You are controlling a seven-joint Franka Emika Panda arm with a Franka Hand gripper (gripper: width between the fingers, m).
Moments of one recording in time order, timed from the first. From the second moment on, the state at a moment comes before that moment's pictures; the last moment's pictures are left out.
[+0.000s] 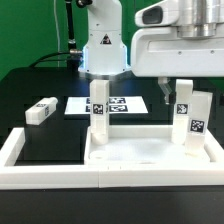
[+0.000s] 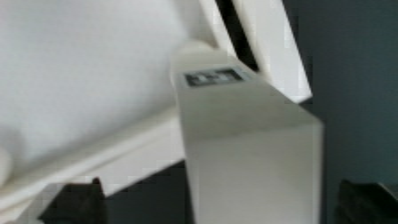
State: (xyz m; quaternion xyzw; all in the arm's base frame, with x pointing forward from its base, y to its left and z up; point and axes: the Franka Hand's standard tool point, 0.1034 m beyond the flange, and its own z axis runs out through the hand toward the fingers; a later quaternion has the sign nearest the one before) arm 0.654 0.084 0.125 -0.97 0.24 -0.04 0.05
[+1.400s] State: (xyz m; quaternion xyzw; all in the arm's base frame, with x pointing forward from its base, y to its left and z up) arm 0.649 0.077 0.123 -0.91 0.42 0.03 0.07
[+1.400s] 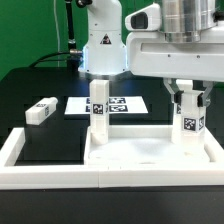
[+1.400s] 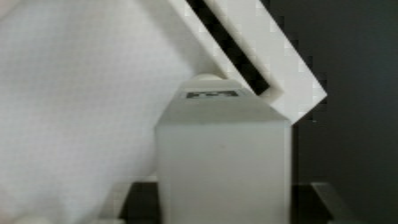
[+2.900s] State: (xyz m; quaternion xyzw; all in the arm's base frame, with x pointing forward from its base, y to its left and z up) arm 0.650 0.119 0.116 -0.73 0.68 0.01 0.05
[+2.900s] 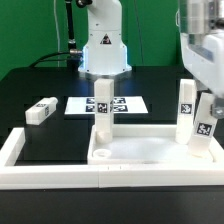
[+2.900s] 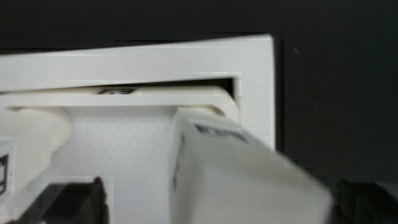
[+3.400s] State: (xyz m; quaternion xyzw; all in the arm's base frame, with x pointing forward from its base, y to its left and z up) arm 0.651 0.111 0.116 -0.89 0.45 -0.01 0.04
